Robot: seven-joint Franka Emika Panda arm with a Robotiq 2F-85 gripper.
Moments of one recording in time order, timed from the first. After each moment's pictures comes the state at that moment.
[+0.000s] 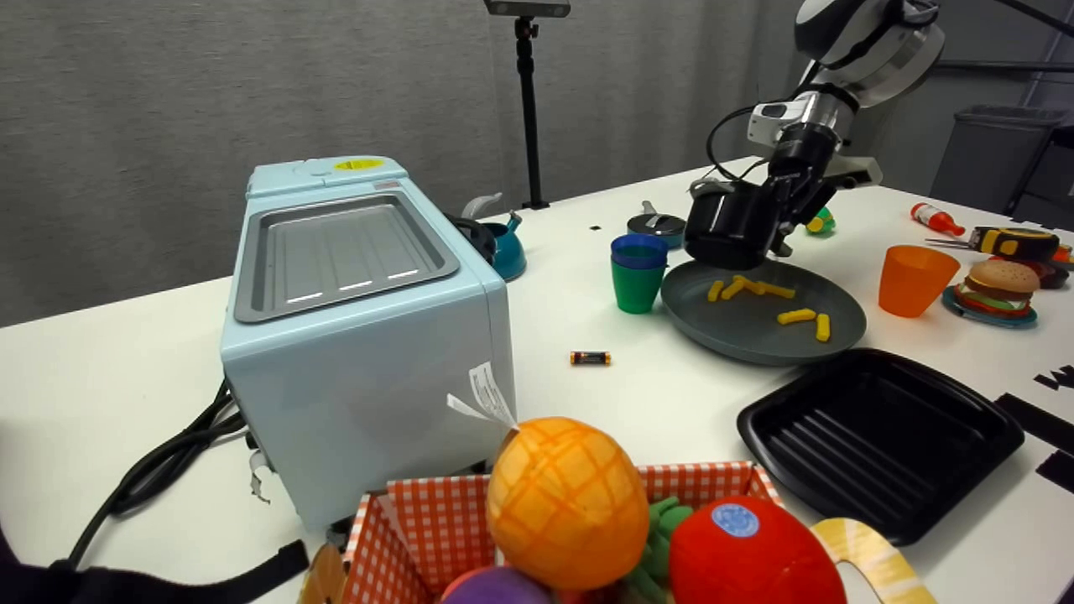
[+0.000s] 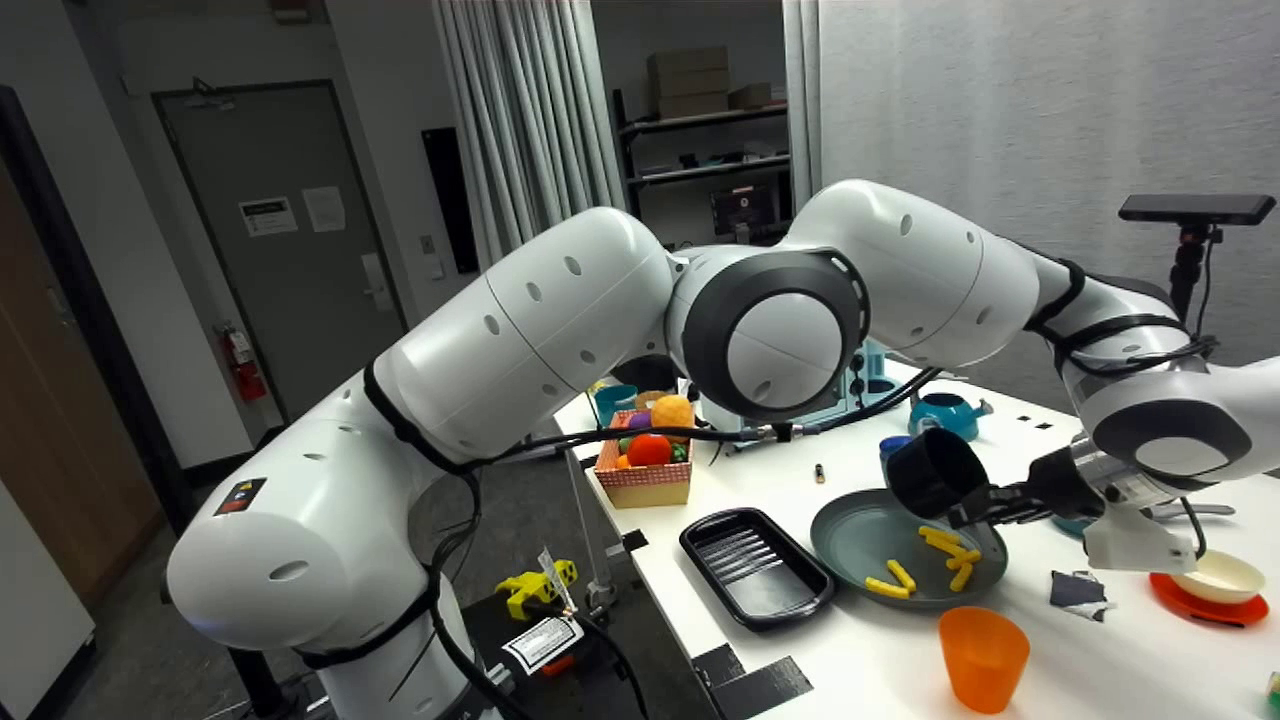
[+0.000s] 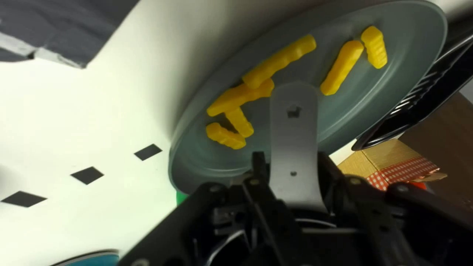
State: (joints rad) arm -0.36 1.09 -0.02 -1.06 0.67 1.62 -1.80
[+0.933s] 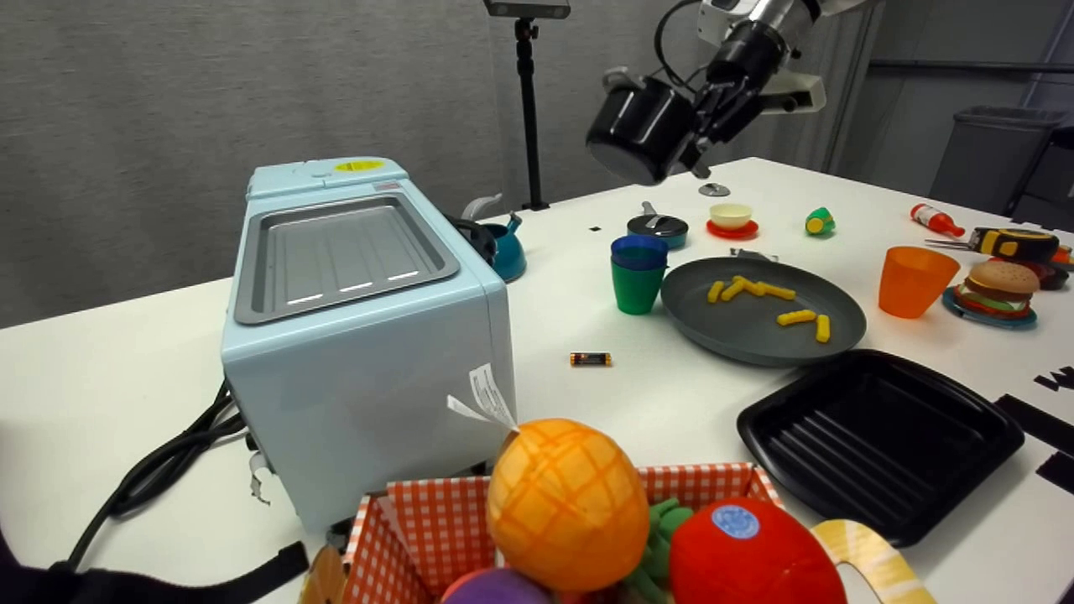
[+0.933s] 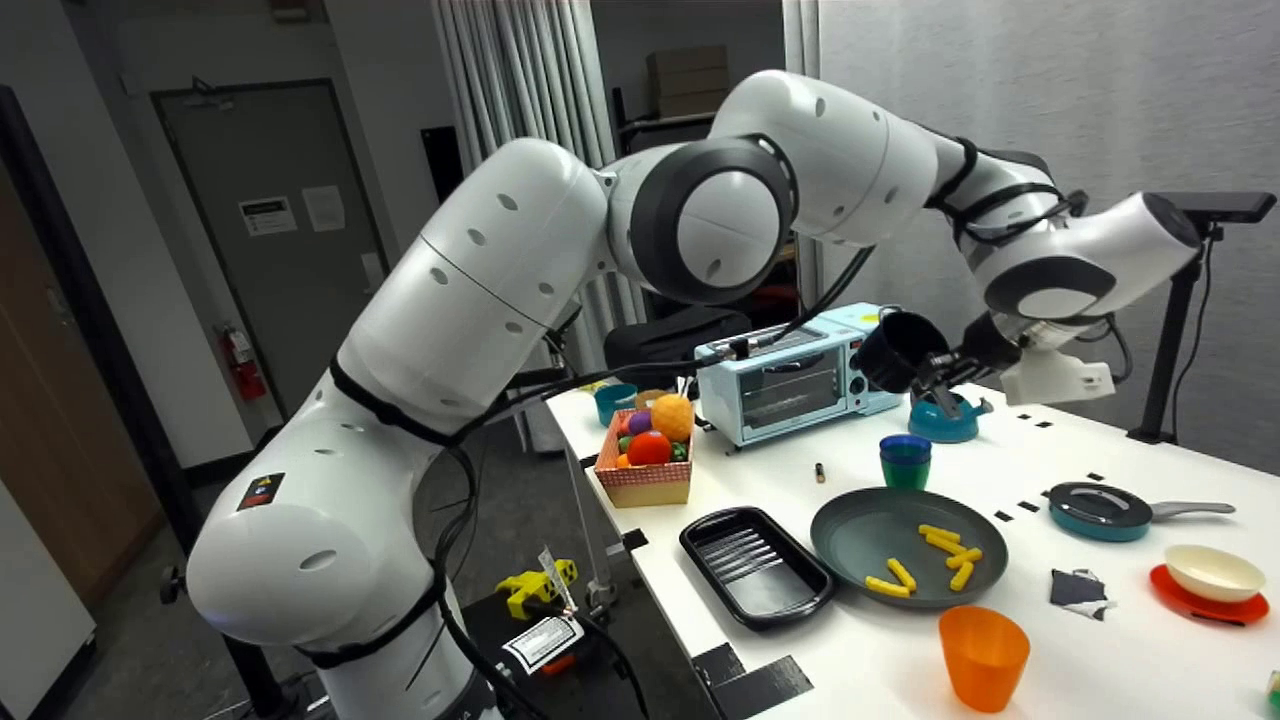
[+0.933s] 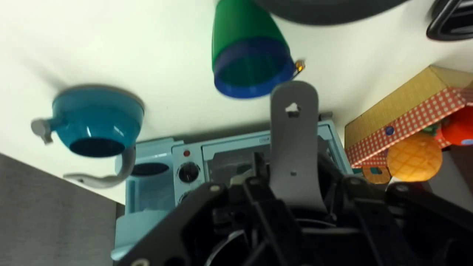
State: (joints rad) arm -0.25 0.84 0.07 -1.20 0.75 1.85 -1.74
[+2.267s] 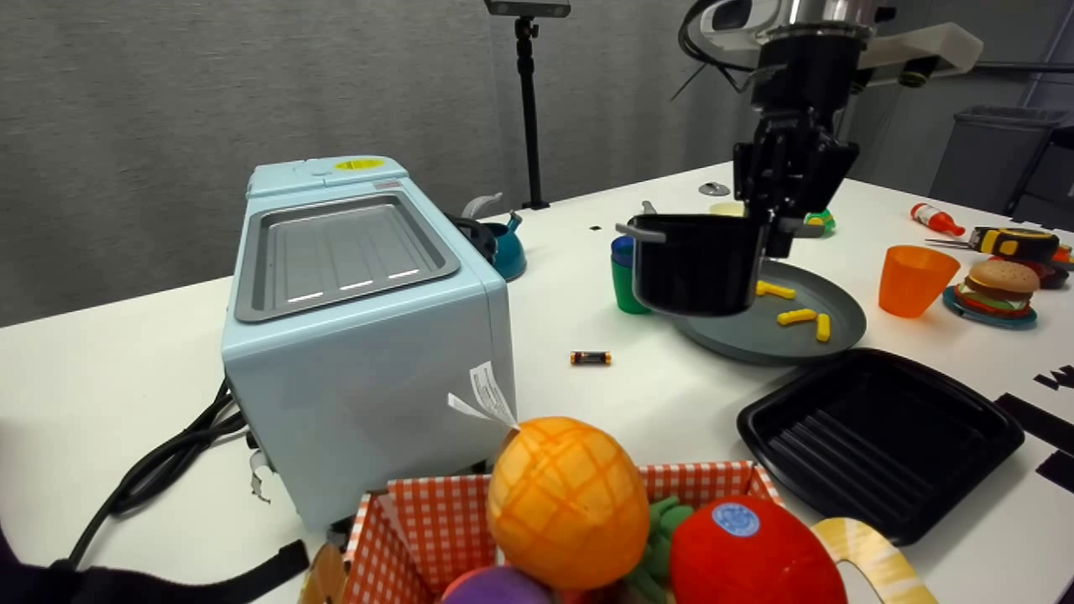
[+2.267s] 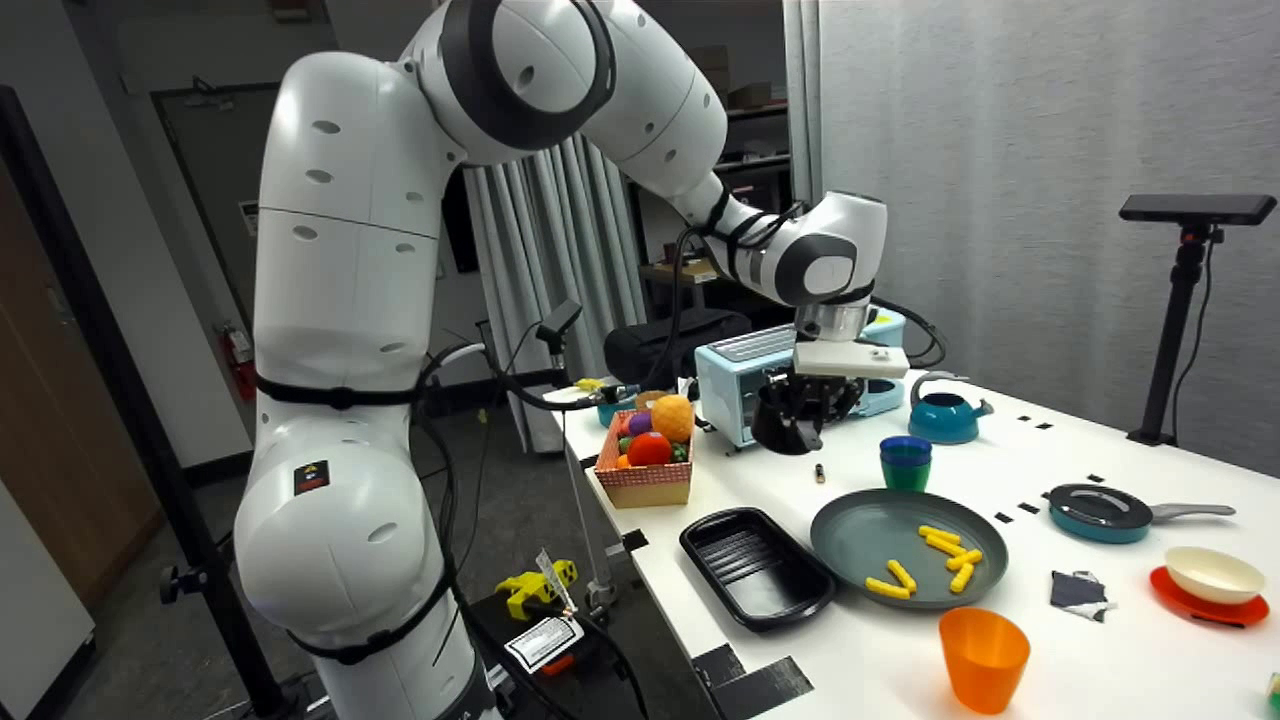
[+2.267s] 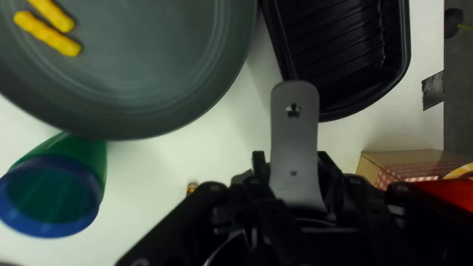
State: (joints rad) arm 0.02 0.35 0.09 -1.97 0.24 2.23 -1.06
